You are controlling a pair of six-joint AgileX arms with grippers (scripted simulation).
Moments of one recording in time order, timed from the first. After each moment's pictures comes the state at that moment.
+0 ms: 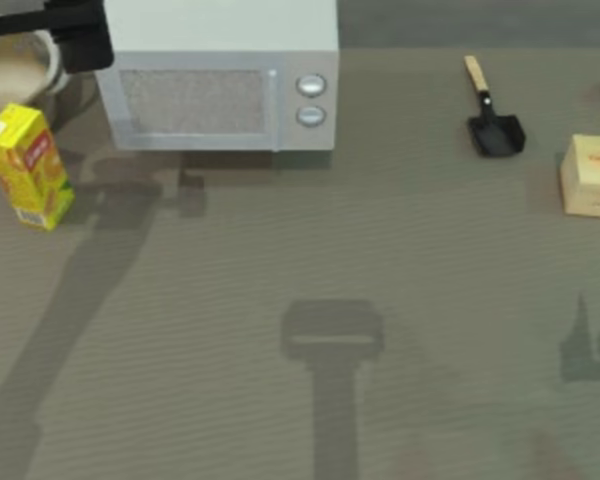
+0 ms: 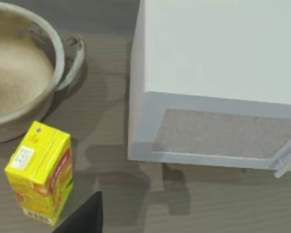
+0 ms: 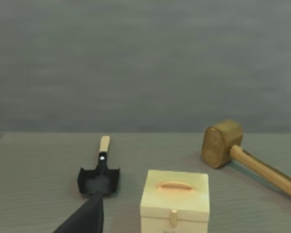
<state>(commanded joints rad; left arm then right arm) -0.32 1.19 1.22 -0.63 -0.16 -0.29 0.00 0.00 0.00 0.00 0.00 0.00</state>
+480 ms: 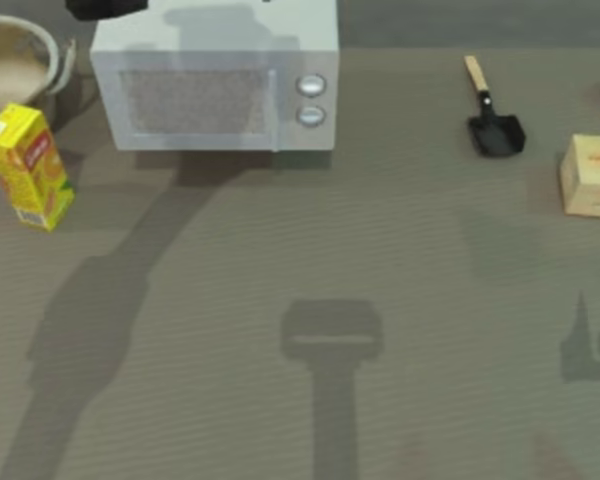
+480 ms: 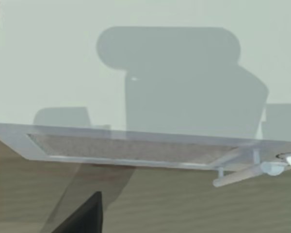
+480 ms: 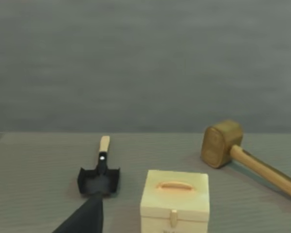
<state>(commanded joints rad) -0.51 1.90 1.96 -0.98 -0.25 -0.46 0.00 0.00 0.00 0.00 0.00 0.00</state>
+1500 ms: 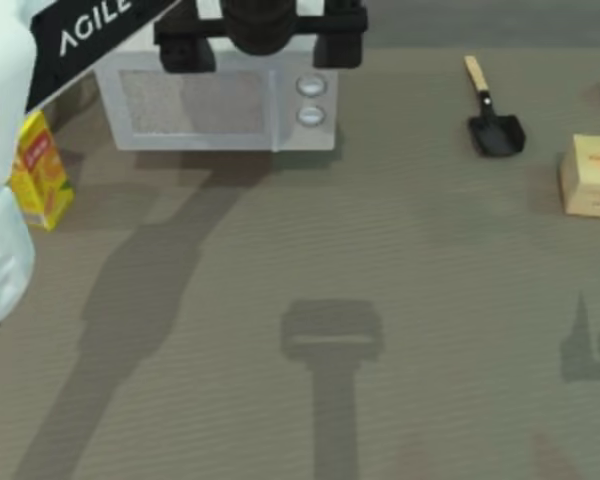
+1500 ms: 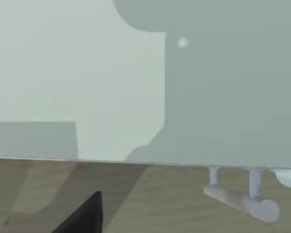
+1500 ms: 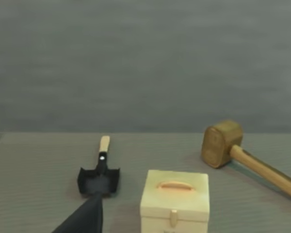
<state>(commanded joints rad) -0.56 2.24 2.17 -1.04 -0.27 -0.50 0.00 0.00 0.00 0.00 0.00 0.00</state>
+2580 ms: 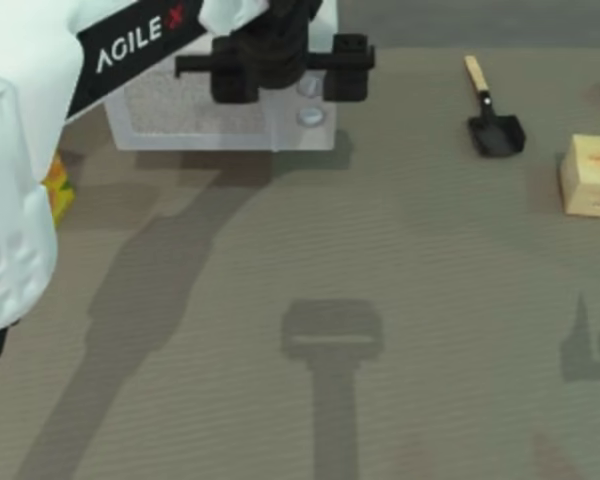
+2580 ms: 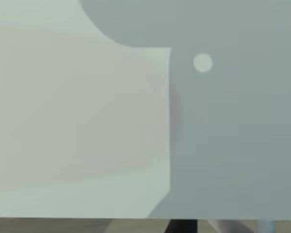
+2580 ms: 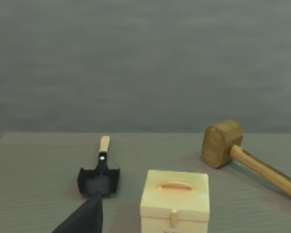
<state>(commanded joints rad) -0.53 2.30 2.13 -0.93 -0.26 -0.48 0.00 0.00 0.00 0.00 0.00 0.00</state>
